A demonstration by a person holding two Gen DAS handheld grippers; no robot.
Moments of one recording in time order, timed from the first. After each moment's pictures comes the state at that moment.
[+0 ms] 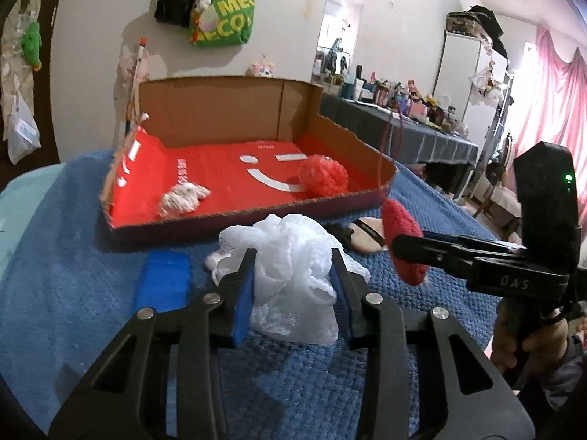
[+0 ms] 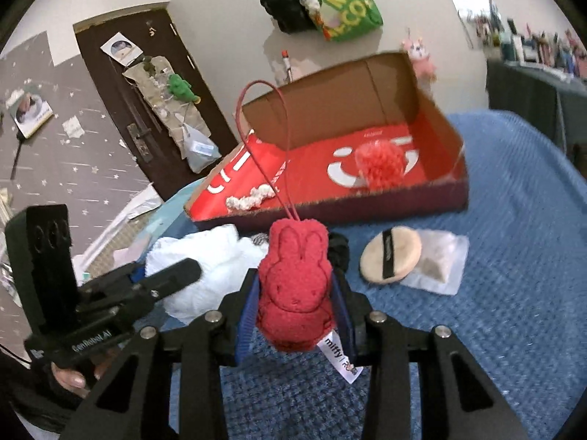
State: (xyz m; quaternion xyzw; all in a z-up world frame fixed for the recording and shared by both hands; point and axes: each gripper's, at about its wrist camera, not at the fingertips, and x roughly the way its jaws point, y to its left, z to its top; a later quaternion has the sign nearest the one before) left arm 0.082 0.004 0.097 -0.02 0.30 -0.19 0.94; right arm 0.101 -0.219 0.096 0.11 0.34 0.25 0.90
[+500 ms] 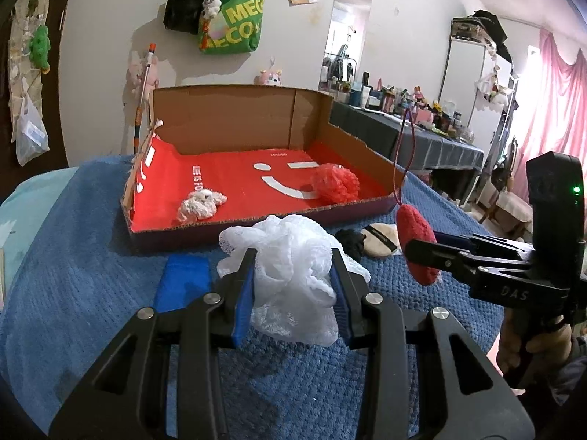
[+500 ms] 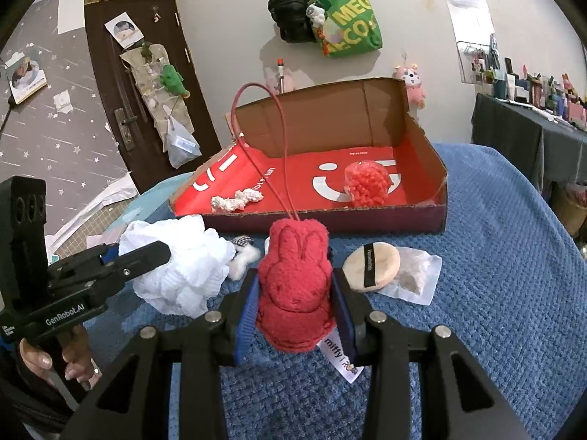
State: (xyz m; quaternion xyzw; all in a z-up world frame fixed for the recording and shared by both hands) left arm 0.080 0.018 0.104 -0.02 0.28 -0.18 0.94; right arm 0.094 -0.211 0.101 0.06 0.32 0.22 0.92
